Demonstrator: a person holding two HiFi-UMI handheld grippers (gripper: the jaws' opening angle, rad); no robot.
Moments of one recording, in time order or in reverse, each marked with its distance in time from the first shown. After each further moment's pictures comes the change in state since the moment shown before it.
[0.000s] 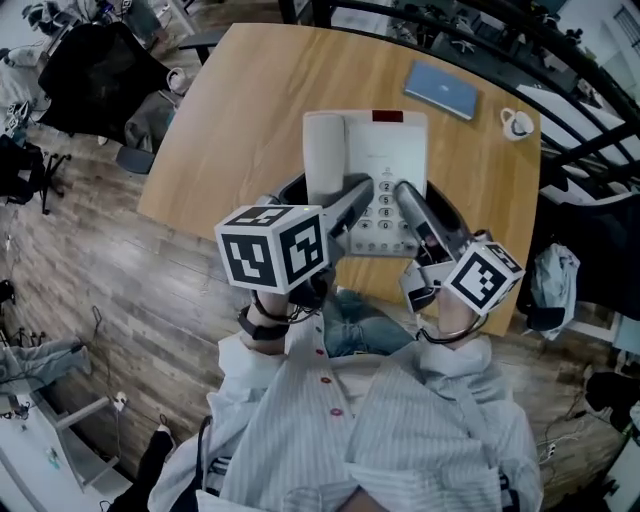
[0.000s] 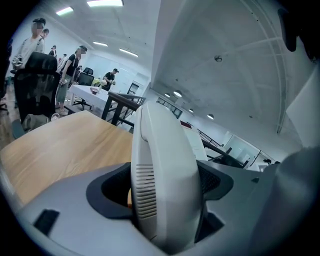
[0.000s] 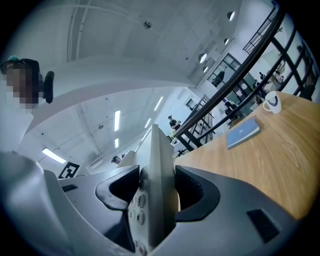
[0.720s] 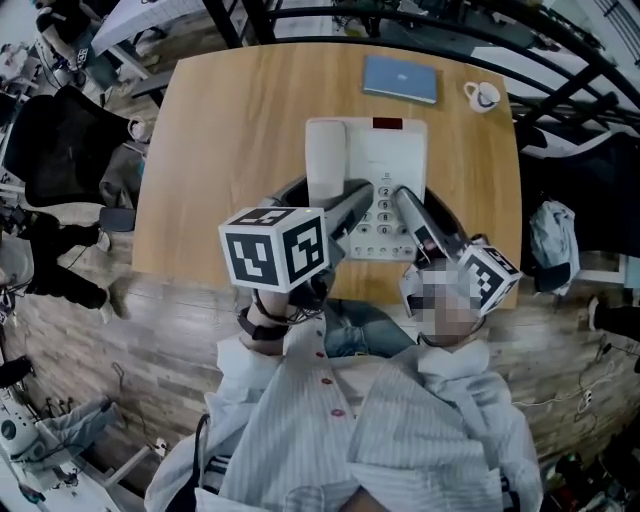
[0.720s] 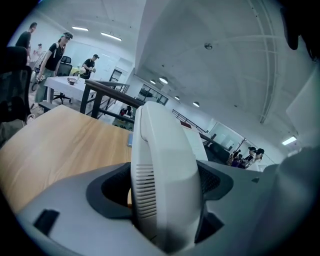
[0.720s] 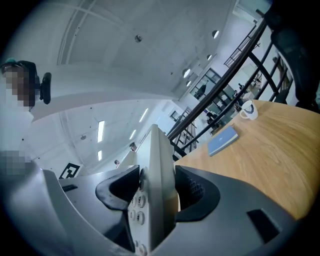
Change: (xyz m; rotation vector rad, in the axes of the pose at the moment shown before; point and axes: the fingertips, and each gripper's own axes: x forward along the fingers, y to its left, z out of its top) left arm 0.054 -0.025 0.006 0.091 0.166 -0.170; right arm -0.023 -0.035 0.021 0.069 -0.147 -0.193
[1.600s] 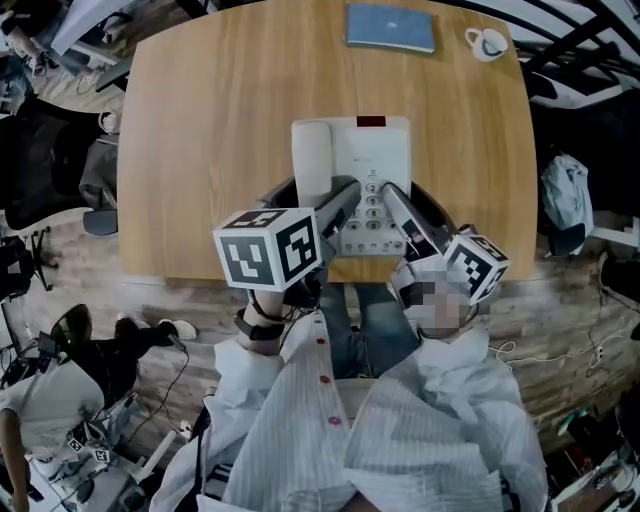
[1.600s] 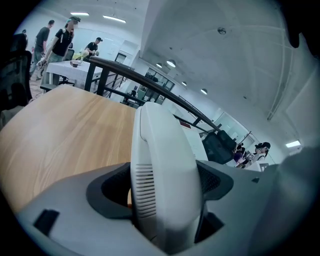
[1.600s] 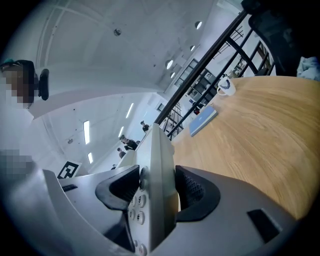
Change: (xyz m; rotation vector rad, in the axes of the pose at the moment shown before) left arm 0.048 0.051 -0.073 -0.057 0.180 0.045; right arm 0.011 -0.074 -0.073 0.147 0.082 -0.105
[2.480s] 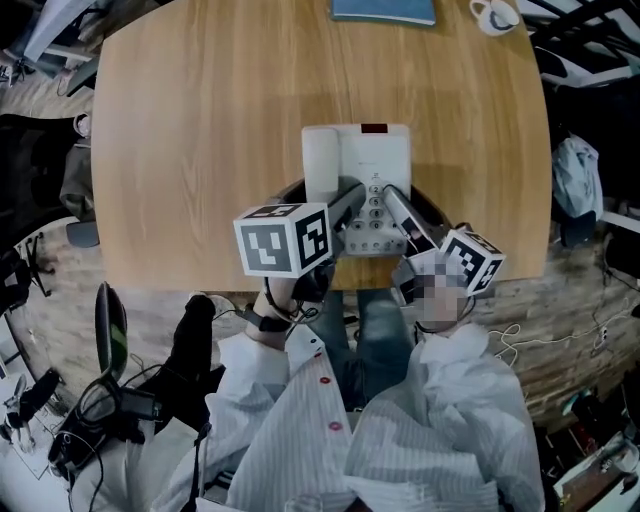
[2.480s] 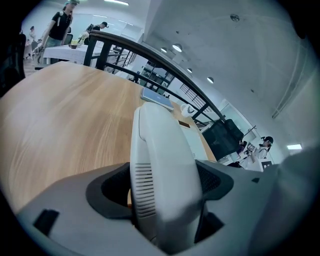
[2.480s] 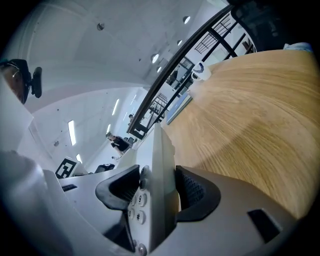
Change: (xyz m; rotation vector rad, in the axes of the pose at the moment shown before) left arm 0.084 0.040 -0.068 -0.042 0.159 0.009; right arm 0.014 -0.101 -0.052 0.094 0.056 -0.123
